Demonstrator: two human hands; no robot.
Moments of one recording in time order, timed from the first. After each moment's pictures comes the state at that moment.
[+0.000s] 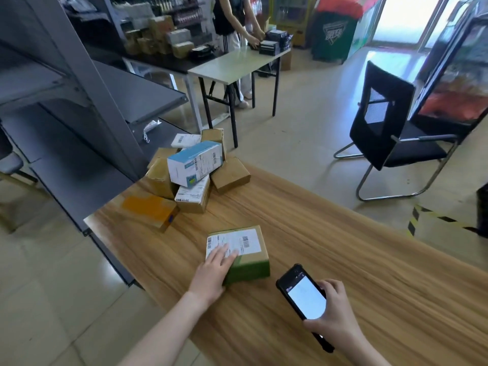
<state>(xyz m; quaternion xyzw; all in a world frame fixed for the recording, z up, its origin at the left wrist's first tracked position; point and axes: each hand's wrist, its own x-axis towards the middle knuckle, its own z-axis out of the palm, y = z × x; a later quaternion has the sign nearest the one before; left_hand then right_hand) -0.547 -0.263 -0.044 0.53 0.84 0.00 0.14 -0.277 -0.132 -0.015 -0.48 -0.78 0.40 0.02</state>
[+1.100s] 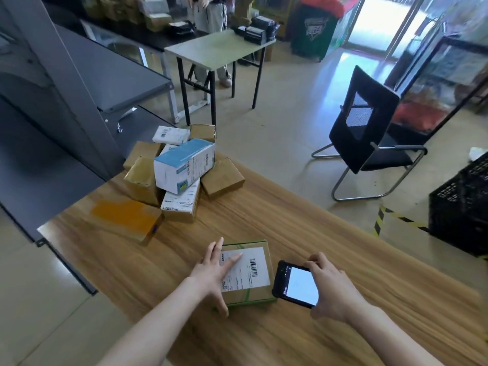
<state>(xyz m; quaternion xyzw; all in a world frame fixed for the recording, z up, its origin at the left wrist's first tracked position) -0.621 -0.212 -0.056 0.58 0.75 -0.11 0.30 -0.367 -0.082 0.046 -0.37 -0.90 0.12 -0.18</state>
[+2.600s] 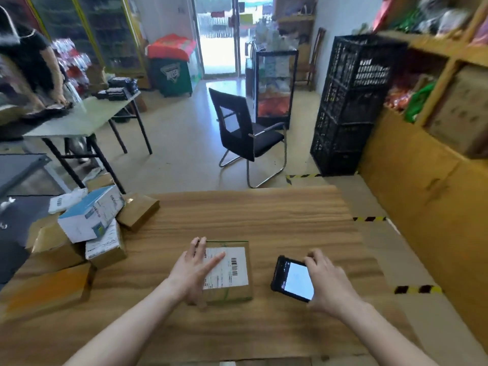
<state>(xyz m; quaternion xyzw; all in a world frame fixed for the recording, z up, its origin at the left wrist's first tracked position) -0.512 -0.243 0.024 0.77 0.60 -0.22 0.05 -0.190 -0.269 0.058 -0.62 -0.77 0.10 -0.02</state>
